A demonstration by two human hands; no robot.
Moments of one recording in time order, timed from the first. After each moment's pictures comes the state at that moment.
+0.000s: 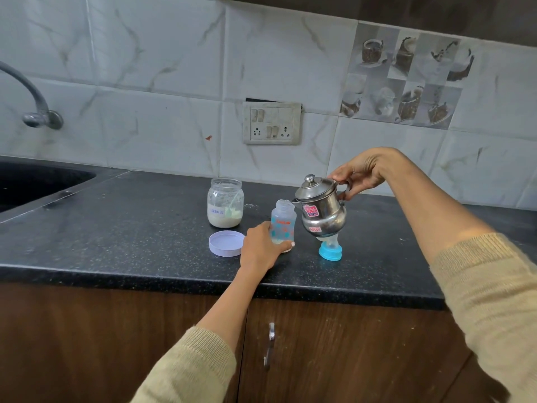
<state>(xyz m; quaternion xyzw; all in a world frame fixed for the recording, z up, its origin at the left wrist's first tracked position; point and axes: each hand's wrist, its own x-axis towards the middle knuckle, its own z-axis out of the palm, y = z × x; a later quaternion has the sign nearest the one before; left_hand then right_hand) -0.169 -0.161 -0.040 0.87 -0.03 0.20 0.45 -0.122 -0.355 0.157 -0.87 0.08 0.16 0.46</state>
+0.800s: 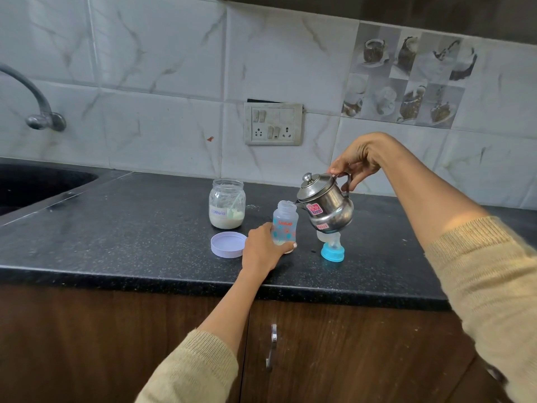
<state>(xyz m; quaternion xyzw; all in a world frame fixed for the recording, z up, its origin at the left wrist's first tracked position) -0.168 -0.160 -0.040 0.87 -0.03 0.19 0.44 -0.122 -0.335 0.178 -0.92 0.09 0.13 0.35</state>
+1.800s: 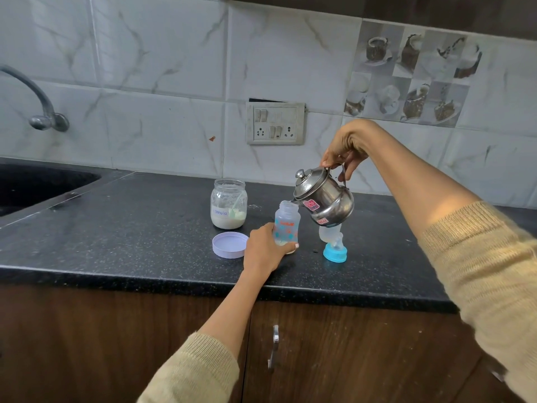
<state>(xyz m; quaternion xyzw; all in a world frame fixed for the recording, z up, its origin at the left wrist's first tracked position) -0.168 -0.161 -0.041 0.87 -0.03 0.20 0.45 -0.144 -0.294 0.195 -0.97 0.08 0.10 0.20</state>
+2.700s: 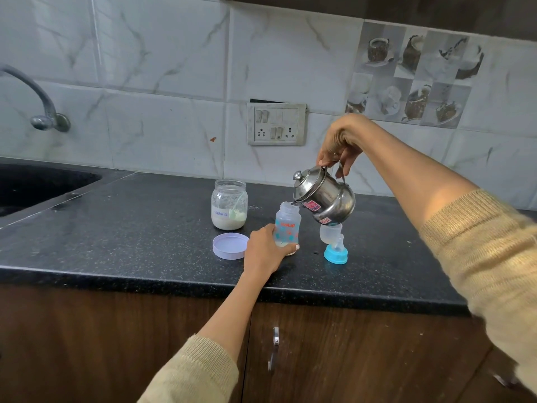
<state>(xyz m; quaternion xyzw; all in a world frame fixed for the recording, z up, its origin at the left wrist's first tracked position) -0.165 -0.161 -0.043 0.87 -0.02 0.20 0.45 -0.147 -0.277 0.203 -0.99 0.07 0.10 0.12</state>
